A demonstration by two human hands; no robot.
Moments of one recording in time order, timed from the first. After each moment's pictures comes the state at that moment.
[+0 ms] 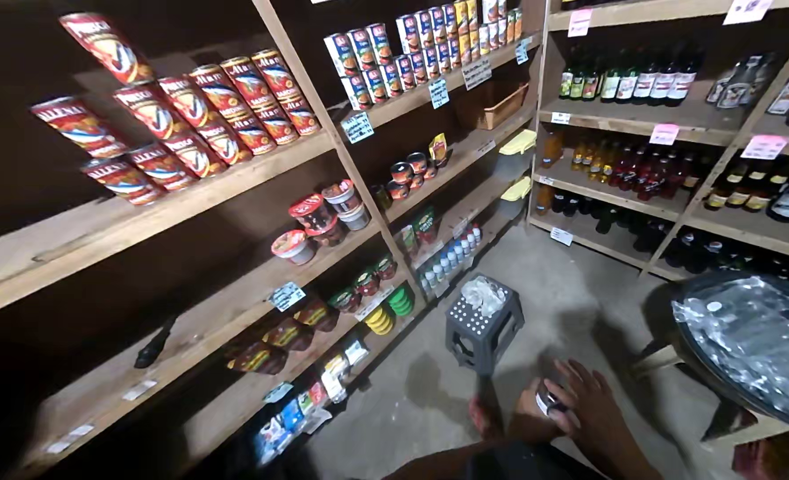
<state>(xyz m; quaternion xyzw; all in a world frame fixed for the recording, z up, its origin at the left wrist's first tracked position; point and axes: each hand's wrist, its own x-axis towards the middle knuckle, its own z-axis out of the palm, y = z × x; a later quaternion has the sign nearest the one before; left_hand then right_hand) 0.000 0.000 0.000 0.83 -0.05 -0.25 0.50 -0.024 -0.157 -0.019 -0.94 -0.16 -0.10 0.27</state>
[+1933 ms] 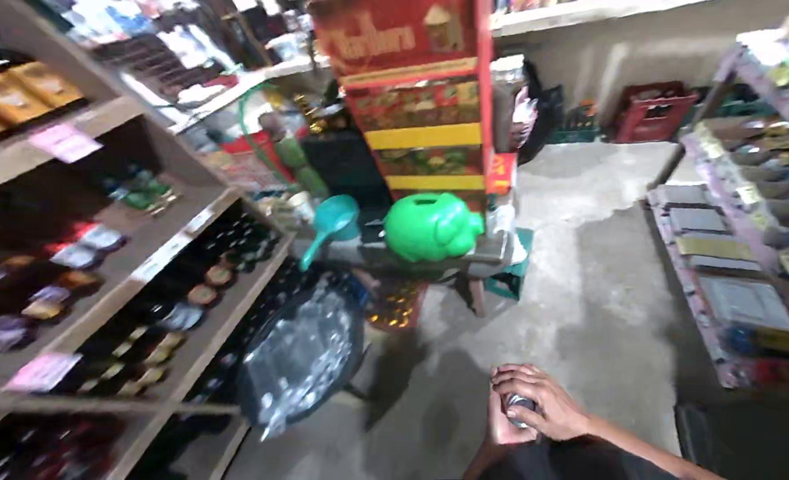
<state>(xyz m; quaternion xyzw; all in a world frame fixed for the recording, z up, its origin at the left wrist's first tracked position) -0.227 -0.201 -0.088 0.20 -0.10 -0.91 0.34 -0.364 -0.167 -0.002 -0.71 0.53 -0.35 0.30</state>
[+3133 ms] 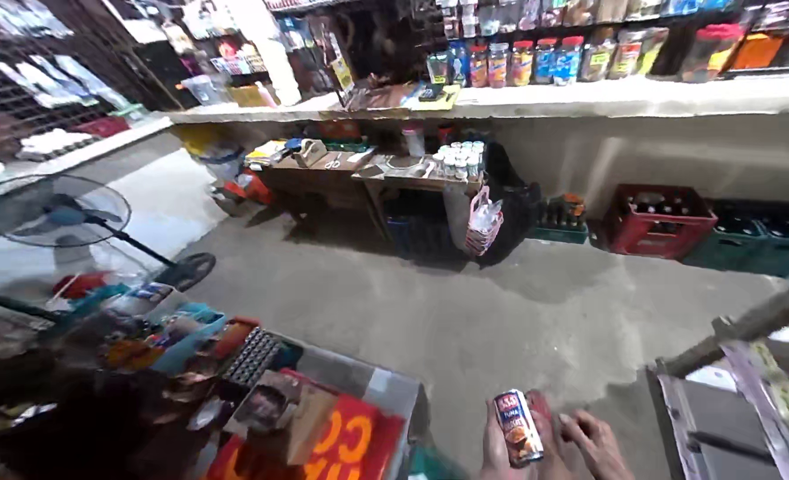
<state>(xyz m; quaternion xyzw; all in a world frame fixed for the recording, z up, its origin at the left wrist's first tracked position) -0.998 -0.762 -0.044 0.37 -0.02 -0.89 0.27 -1.145 -0.665 -0.063 -0.35 0.70 -0.51 0.34</state>
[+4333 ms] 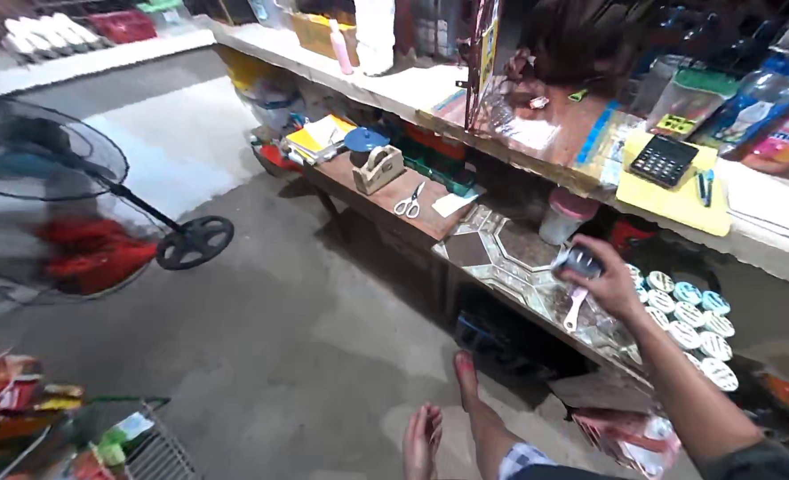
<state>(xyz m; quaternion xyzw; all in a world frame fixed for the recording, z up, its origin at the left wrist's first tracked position) -0.914 -1.636 -0.110 0.64 -0.06 -0.62 0.46 -1.257 -1.800 0.056 -0.69 0.57 -0.43 0.15</state>
